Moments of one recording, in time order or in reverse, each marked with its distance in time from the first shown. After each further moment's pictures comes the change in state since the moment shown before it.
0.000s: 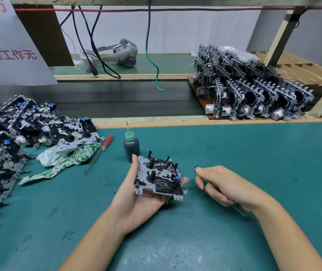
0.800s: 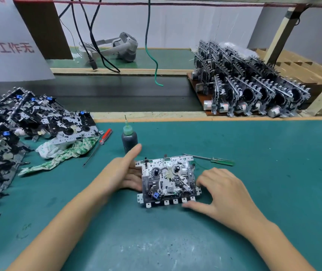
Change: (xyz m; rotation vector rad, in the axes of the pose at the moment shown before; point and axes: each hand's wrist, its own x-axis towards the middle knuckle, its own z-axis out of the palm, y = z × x) left_hand -0.004 0.040 -0.003 0.857 0.291 0.025; right_hand -0.023 0.027 0.022 -1.216 0.561 -0.593
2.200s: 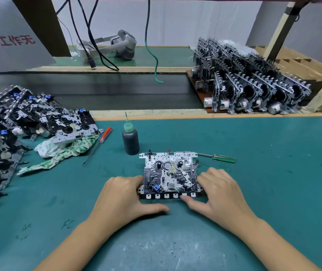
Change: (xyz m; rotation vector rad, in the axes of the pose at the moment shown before) left_hand -0.024 -0.040 0.008 1.035 0.233 0.710; right_hand -0.003 -0.008 0.025 0.001 0.144 0.027
